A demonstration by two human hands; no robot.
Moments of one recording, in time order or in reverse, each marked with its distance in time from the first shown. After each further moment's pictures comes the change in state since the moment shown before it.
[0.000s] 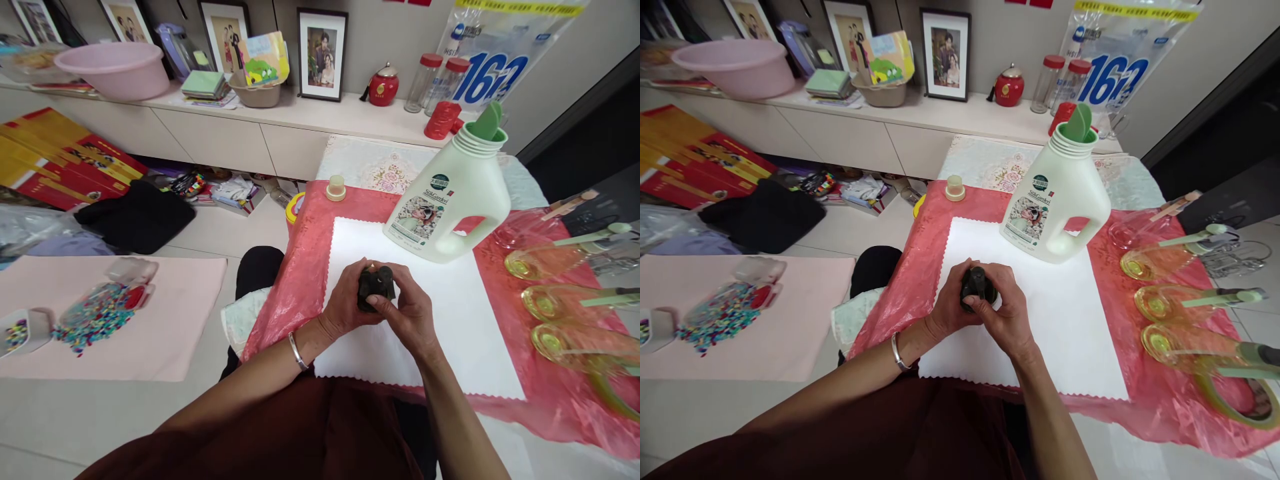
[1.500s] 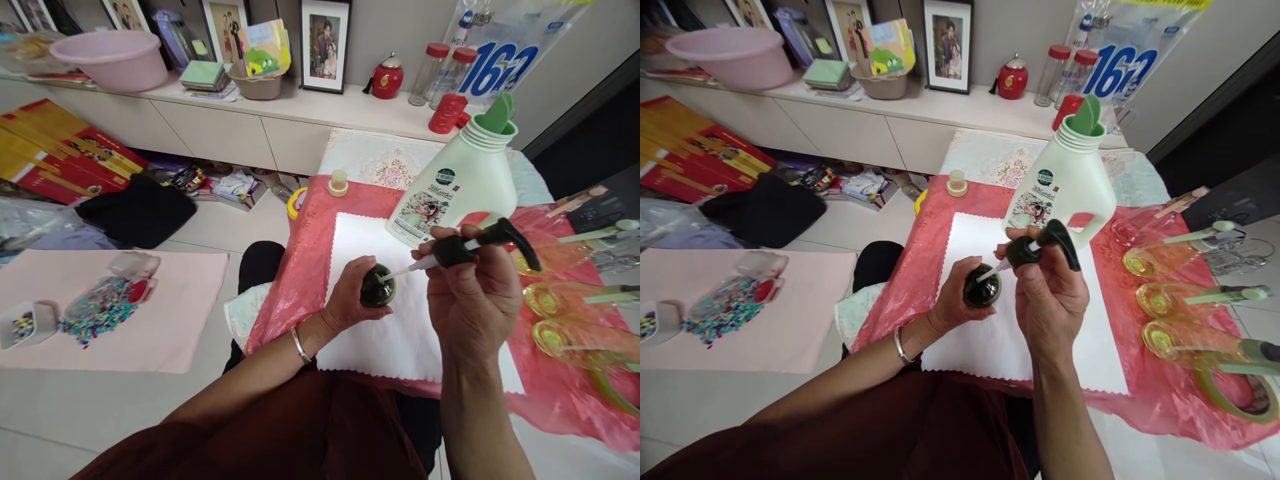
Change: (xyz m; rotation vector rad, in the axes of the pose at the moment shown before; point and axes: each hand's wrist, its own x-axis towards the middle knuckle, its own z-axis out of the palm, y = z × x) left_hand -0.001 -0.010 0.001 -0.010 -0.027 0.062; right_hand 0.034 -0.062 -0.014 0.325 0.346 -0.029
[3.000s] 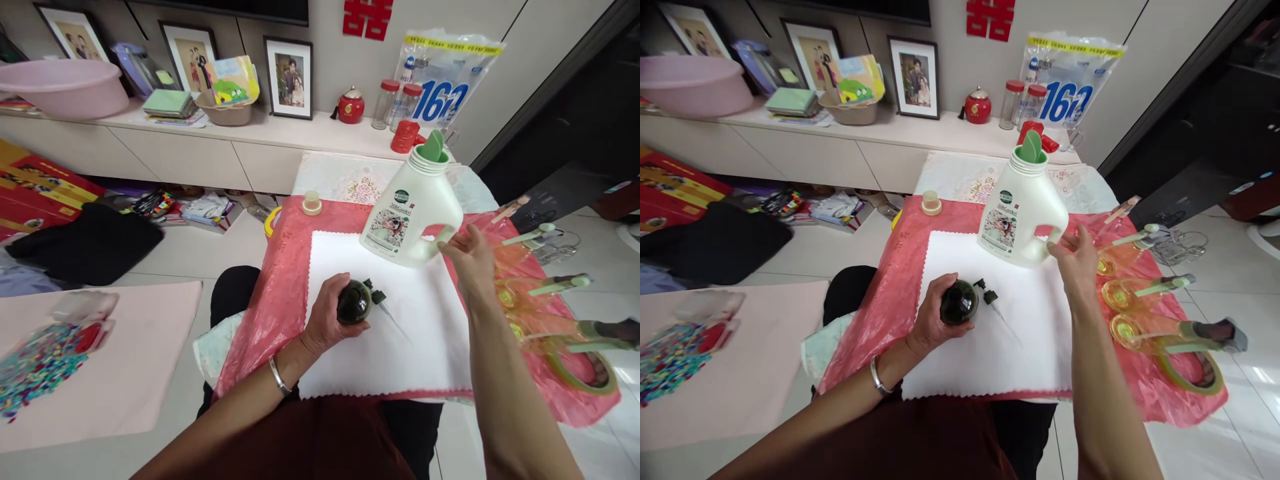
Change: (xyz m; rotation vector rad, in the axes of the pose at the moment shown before) left_hand -0.003 -0.001 -0.002 0.080 0.023 0.026; right_hand 0.077 0.085 -0.161 -0.672 0.265 0.218
